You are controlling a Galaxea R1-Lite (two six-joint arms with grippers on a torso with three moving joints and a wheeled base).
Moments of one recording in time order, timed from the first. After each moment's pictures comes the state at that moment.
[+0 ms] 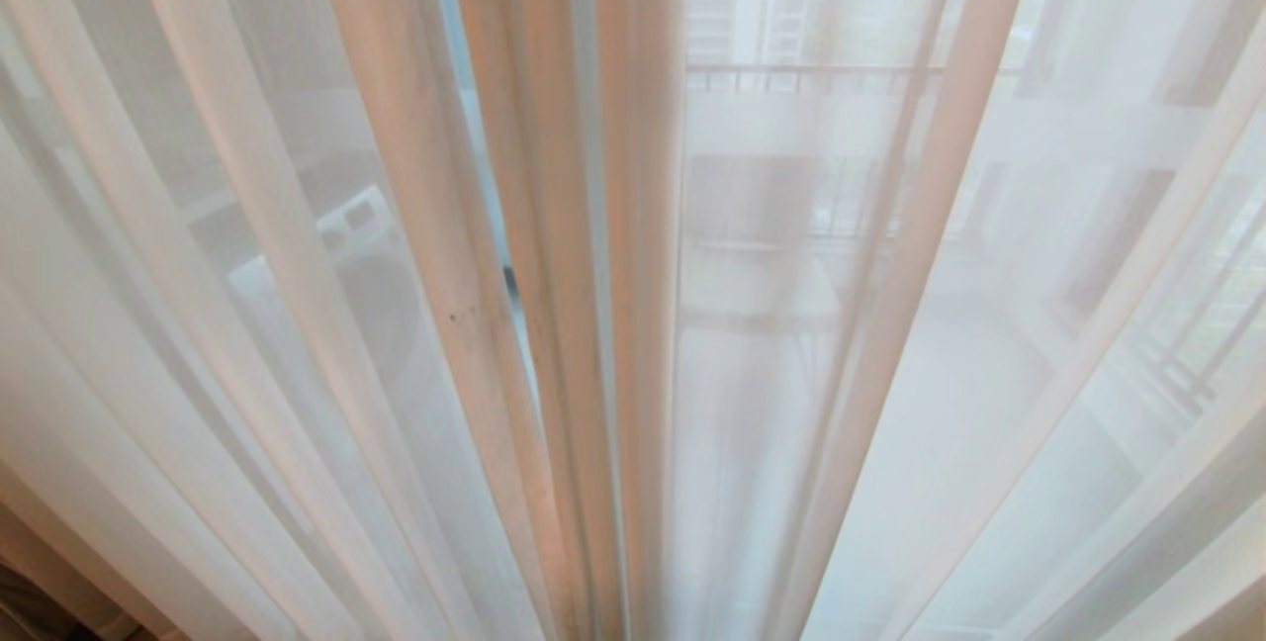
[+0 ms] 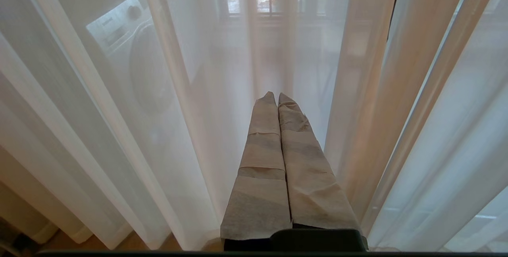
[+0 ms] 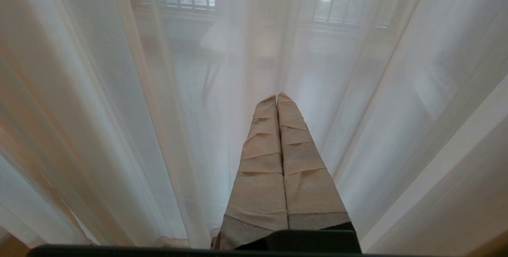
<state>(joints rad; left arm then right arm) 0.00 0.00 0.00 -0.01 0.00 0.05 0.00 0.00 0.00 0.00 -0.01 -0.05</state>
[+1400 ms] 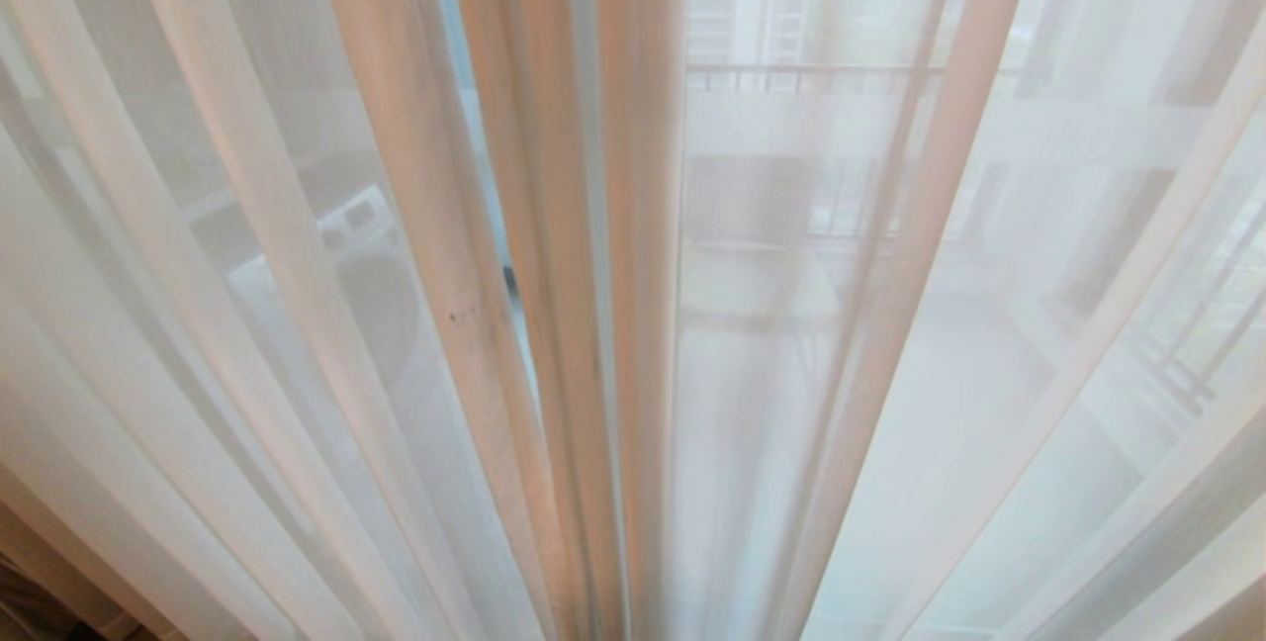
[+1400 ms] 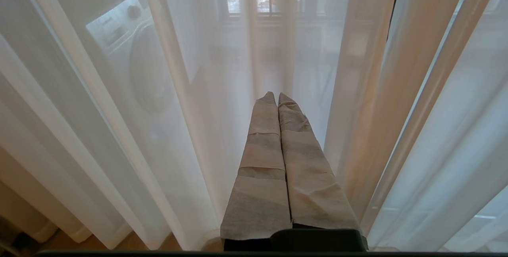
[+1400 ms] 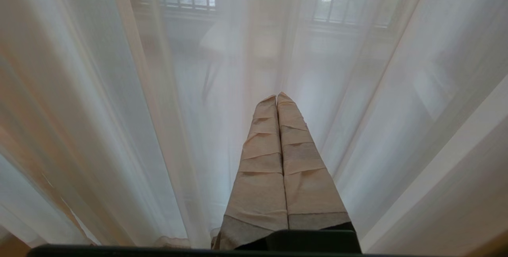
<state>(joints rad) 0.00 0.00 0.00 0.00 0.00 0.05 0.00 0.00 0.00 0.00 -0.01 -0.05</state>
